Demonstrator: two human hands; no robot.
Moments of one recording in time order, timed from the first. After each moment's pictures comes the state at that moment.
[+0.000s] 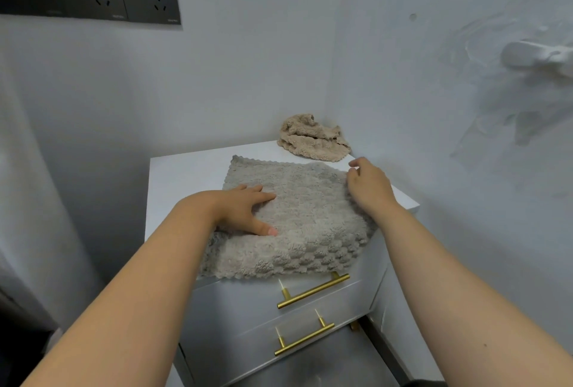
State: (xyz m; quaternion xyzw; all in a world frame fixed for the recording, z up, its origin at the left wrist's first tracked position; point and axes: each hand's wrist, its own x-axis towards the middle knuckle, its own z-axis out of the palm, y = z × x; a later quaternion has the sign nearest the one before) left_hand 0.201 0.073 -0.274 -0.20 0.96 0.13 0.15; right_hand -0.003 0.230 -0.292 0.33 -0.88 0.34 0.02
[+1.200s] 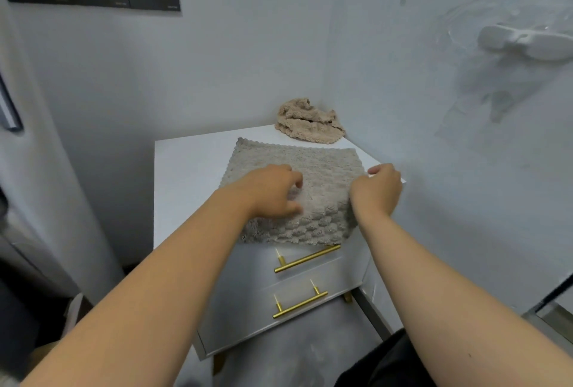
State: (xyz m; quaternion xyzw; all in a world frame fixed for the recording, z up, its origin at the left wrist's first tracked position) left_hand 0.195 0.144 -0.265 -0.11 0.99 0.05 -0.03; right_hand 0.054 0.269 -0.301 0.09 -0.85 0.51 0.09
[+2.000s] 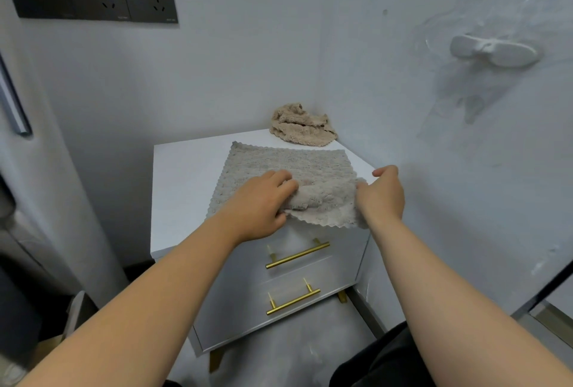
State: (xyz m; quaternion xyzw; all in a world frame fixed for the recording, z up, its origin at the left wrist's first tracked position) left_hand 0.212 0.159 -0.296 -0.03 0.98 -0.04 -0.19; right_hand 0.054 0.310 -0.290 0.12 -0.87 0.48 0.02
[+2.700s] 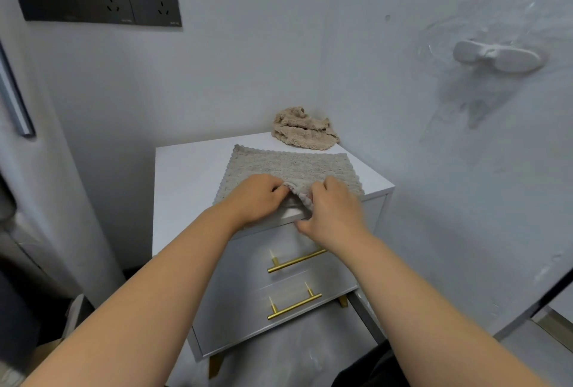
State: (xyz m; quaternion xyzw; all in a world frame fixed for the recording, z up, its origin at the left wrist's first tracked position) left_hand 0.204 0.155 -0.273 -0.20 0.95 0.21 -0.13; right_hand 0.117 0.287 -0.288 0.45 -0.88 0.11 0.10
